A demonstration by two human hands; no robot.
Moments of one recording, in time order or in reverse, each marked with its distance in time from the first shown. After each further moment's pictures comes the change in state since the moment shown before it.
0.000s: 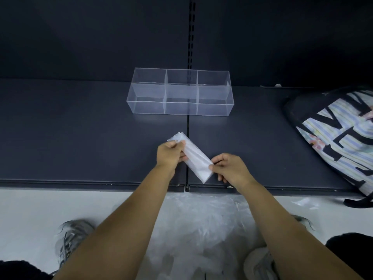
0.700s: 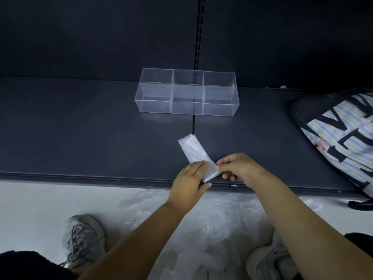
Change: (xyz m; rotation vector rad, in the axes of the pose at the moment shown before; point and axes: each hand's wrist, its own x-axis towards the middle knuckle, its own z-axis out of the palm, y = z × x) left_hand -0.063 -0.064 -0.018 1.055 -0.258 0.876; right_hand -0.009 -0.025 -0.007 -0.007 -0.095 0.214
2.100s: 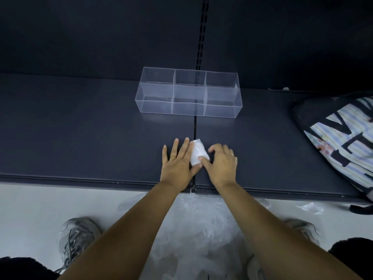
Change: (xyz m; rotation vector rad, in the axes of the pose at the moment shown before) left_hand 0.047 -0.047 -0.008 0.417 -0.146 -0.204; right_hand 0.042 0.010 0.061 -0.576 0.590 -0.455
